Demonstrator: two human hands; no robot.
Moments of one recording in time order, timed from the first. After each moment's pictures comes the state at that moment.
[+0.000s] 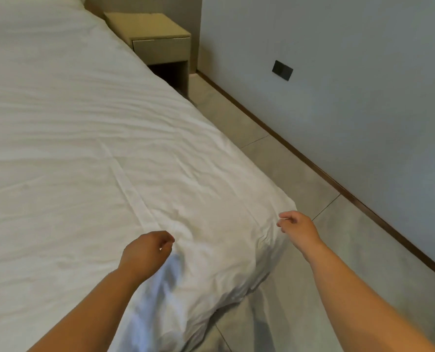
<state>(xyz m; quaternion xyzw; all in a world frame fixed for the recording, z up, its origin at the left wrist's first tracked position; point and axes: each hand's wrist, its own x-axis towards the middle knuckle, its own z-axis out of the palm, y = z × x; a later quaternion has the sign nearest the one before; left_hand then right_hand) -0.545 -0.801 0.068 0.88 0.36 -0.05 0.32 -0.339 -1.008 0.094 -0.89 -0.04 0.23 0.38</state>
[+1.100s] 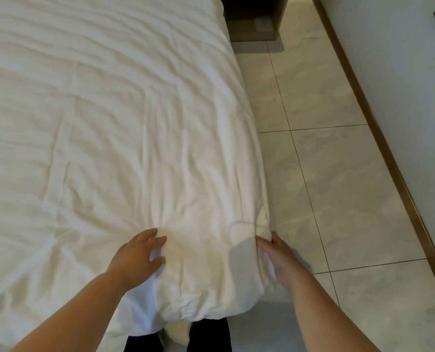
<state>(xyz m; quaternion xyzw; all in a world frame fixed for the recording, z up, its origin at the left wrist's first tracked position) -0.287 -0.869 -0.042 0.76 0.52 -0.23 0.31 -0.039 -0.970 -0.069 -0.70 -0.03 0.61 0.35</state>
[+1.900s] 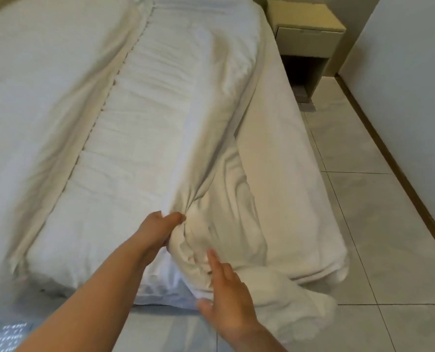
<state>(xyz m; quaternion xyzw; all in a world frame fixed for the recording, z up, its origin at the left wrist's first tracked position) -0.545 -0.885 0.073 0.42 0.63 0.18 0.62 -0.427 -1.008 0.048 -0.71 -0.59 0.39 0.03</state>
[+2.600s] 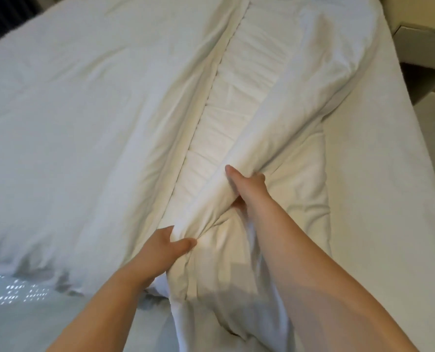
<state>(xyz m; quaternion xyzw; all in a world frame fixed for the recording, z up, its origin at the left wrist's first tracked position) -0.788 -0.794 0.054 0.44 0.66 0.19 0.58 -0.627 -0.706 0.065 -0.70 -0.21 0.58 0.35</state>
